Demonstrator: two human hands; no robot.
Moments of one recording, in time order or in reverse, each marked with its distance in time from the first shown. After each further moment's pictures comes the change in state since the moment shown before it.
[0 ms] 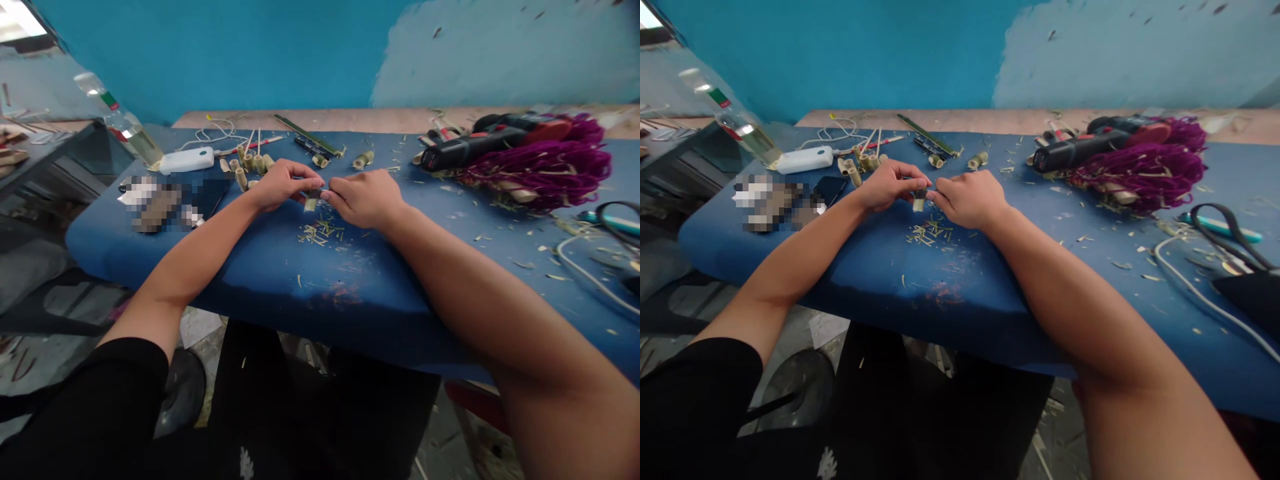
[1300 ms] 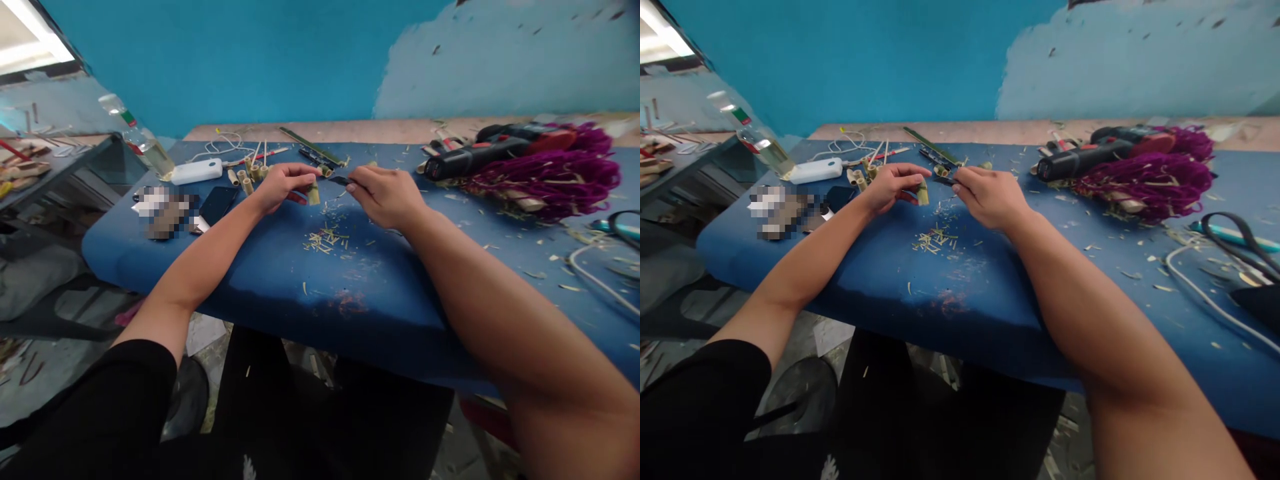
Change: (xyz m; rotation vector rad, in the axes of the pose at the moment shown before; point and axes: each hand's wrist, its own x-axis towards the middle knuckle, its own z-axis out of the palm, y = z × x) left_hand 0.006 0.000 -0.015 -0.109 0.065 -0.041; right_hand -0.004 0.031 0.003 0.234 0.186 -0.003
